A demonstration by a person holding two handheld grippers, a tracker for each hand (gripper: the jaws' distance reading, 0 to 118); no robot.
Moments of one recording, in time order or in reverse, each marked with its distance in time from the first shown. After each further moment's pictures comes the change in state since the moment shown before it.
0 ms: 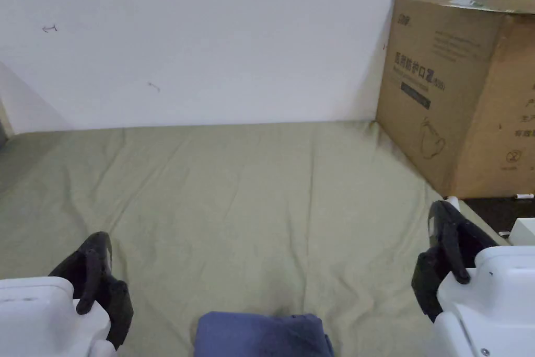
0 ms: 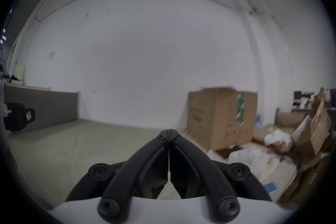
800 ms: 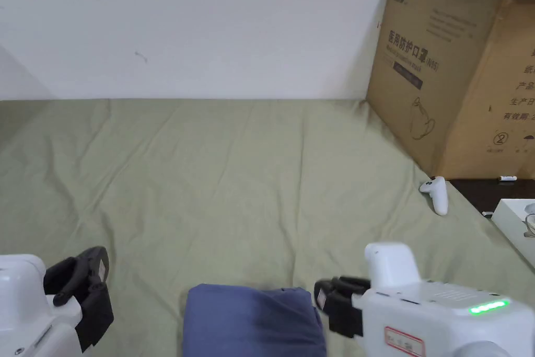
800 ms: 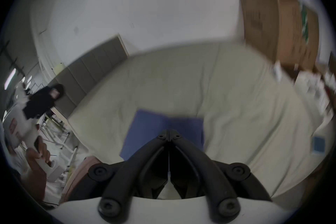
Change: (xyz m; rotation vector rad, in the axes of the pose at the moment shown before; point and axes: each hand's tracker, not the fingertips) left arm -0.039 -0.010 -0.018 -0.351 -0.193 0.183; right arm -0.010 -0.071 -0.075 -0.878 0.561 -0.269
